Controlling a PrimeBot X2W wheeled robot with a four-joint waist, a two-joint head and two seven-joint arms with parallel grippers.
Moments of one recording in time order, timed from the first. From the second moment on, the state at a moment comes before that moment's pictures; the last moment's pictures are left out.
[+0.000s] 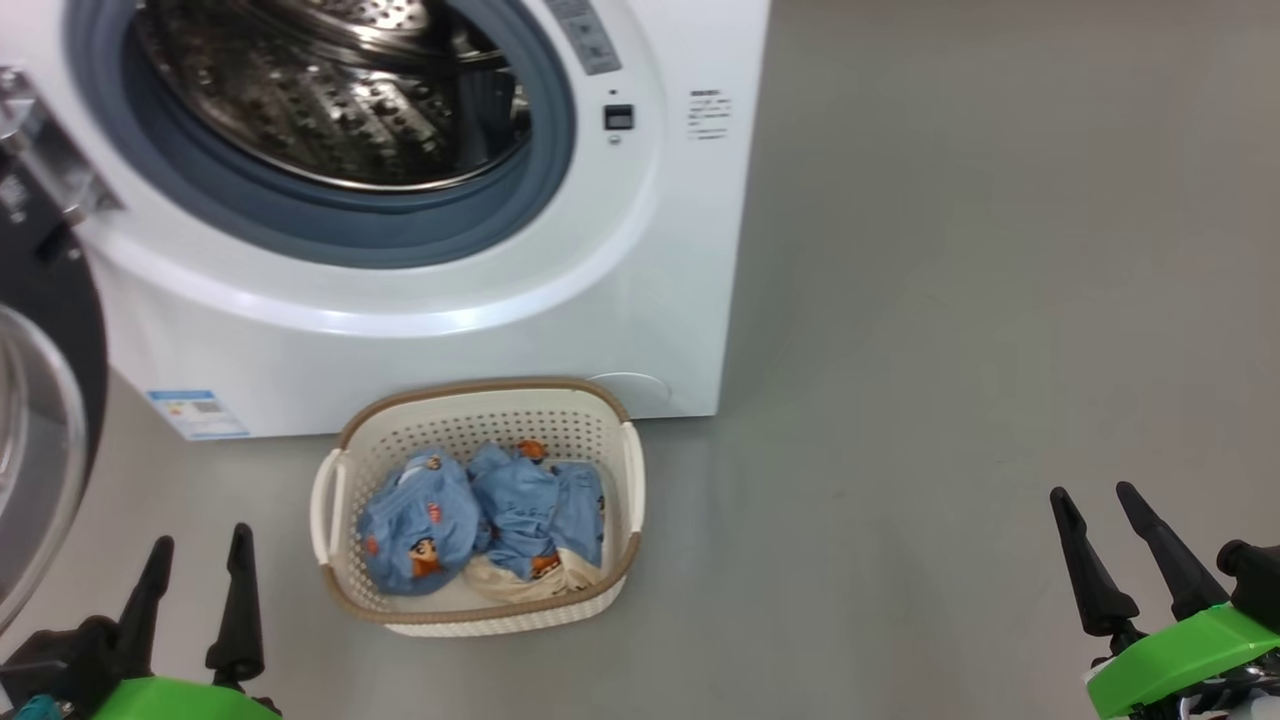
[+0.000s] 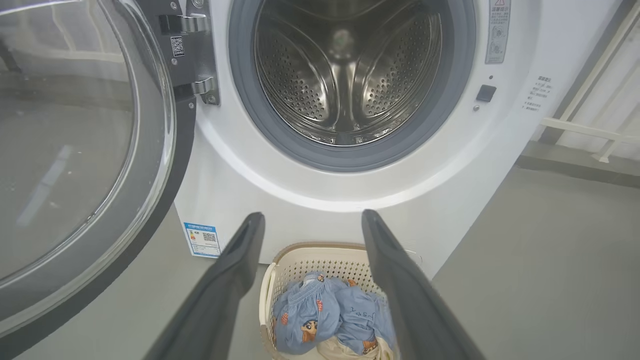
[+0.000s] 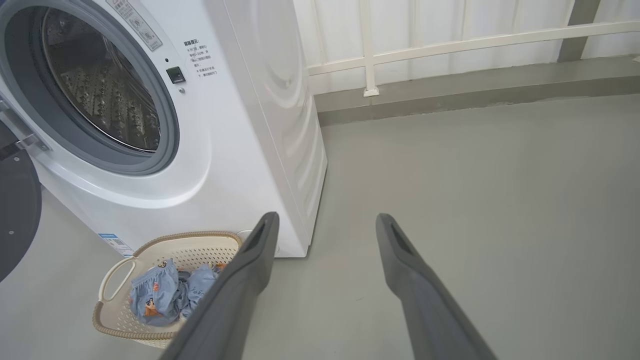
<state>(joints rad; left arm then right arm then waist) -0.06 0.19 0.01 0.25 -0.42 -0.13 -0.26 -0.08 -0.35 0.08 0.30 0.54 0.13 -0.25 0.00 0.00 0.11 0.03</state>
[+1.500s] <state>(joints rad) -0.09 0.21 -0.06 0.26 -0.52 -0.13 -0.26 -0.09 -0.32 0.07 0.28 0.54 0.13 -0.25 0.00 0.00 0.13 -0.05</state>
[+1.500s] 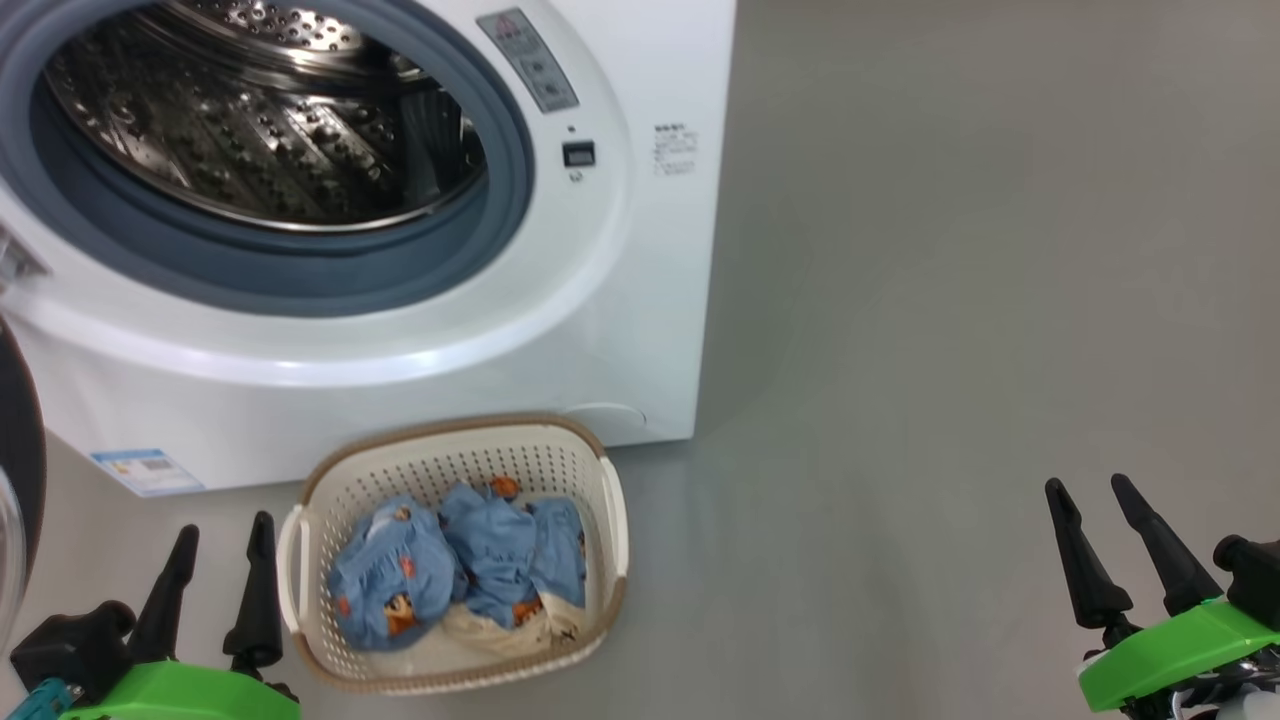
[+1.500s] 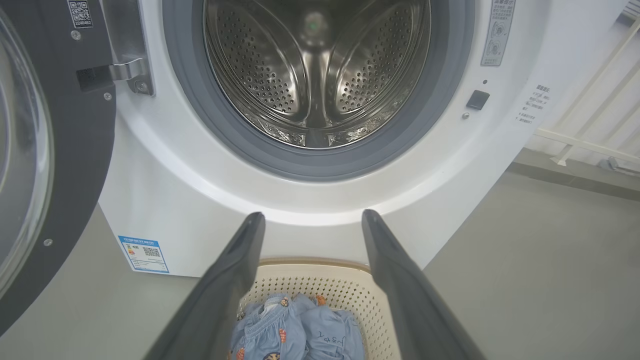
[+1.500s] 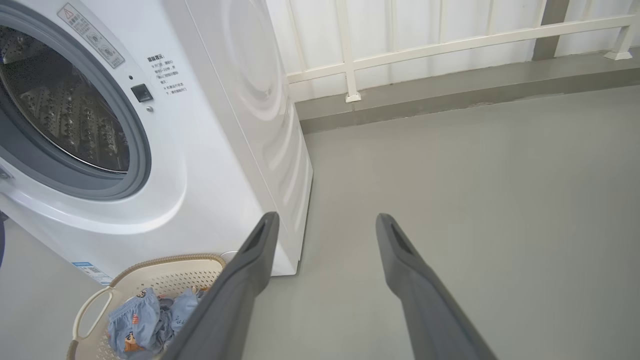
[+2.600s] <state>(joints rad) -0.15 0.20 -0.19 0.49 -0.51 -0.13 -0.26 -0.13 -0.27 0.14 0.23 0.49 0.13 -0.25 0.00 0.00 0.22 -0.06</state>
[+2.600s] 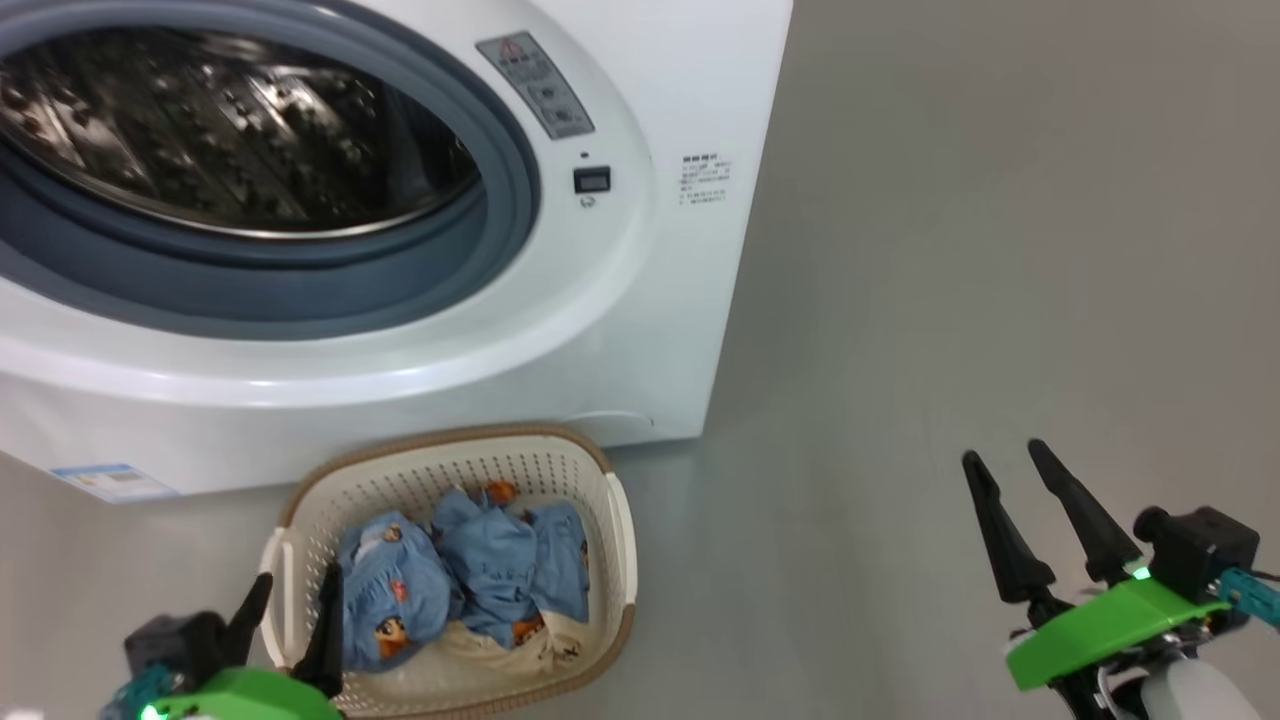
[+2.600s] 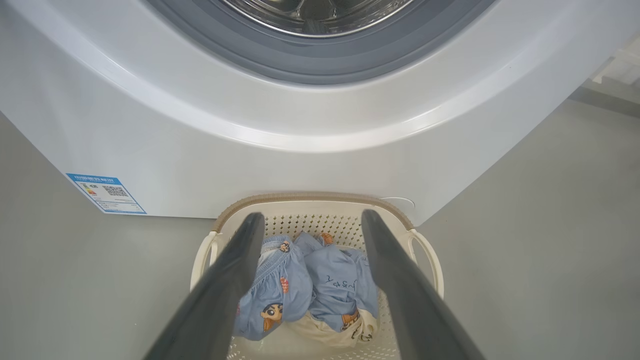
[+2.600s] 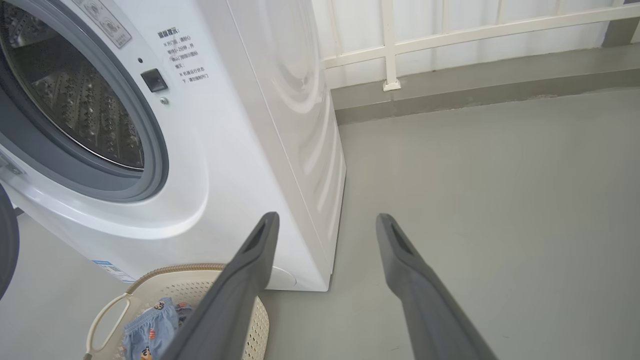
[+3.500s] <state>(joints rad) -0.74 0.31 -0.65 1.09 -0.61 -0.13 -0.18 -0.32 -0.18 0.18 0.18 0.44 0.13 -0.25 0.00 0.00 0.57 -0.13</state>
